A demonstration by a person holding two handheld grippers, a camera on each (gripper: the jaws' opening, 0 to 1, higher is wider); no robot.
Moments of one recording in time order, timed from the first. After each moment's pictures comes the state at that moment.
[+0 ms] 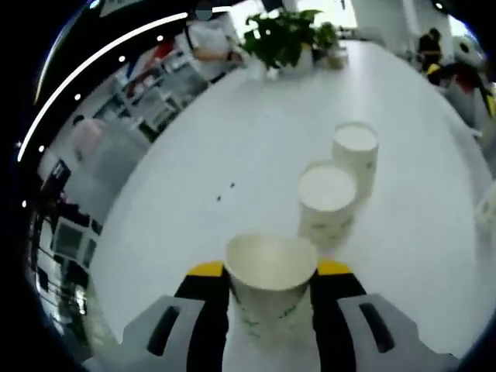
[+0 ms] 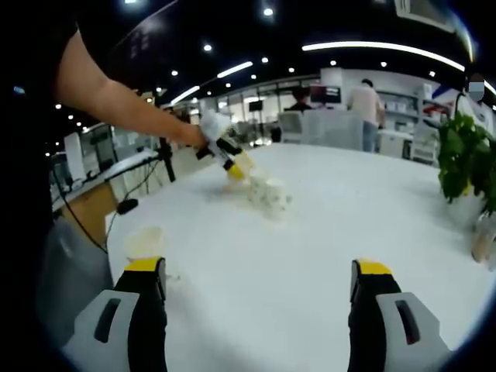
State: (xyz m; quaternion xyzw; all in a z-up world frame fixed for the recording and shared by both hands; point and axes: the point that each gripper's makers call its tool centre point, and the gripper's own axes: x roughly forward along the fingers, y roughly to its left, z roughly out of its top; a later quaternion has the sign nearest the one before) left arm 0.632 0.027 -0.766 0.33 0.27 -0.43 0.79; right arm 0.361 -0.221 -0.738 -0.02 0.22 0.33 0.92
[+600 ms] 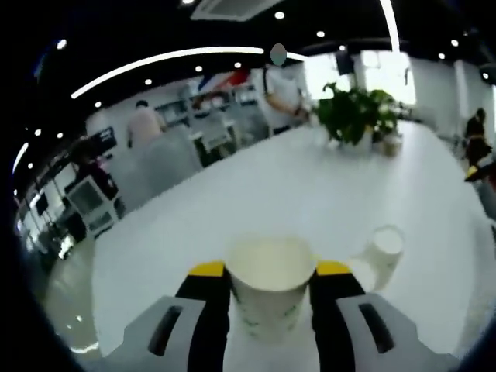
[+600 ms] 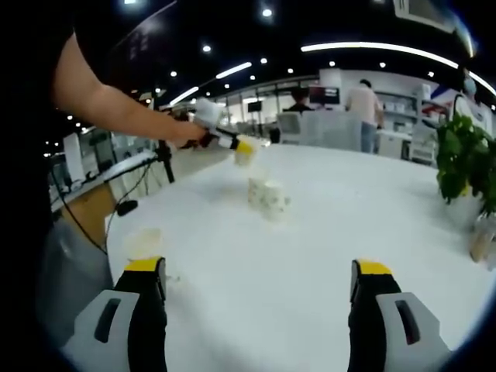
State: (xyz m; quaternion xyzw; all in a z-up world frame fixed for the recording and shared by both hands) left arm 0.663 0.020 -0.697 0.14 0.18 -0.36 0.91; right arm 0.362 -0.223 -0.732 -0.02 0.21 0.33 0.92
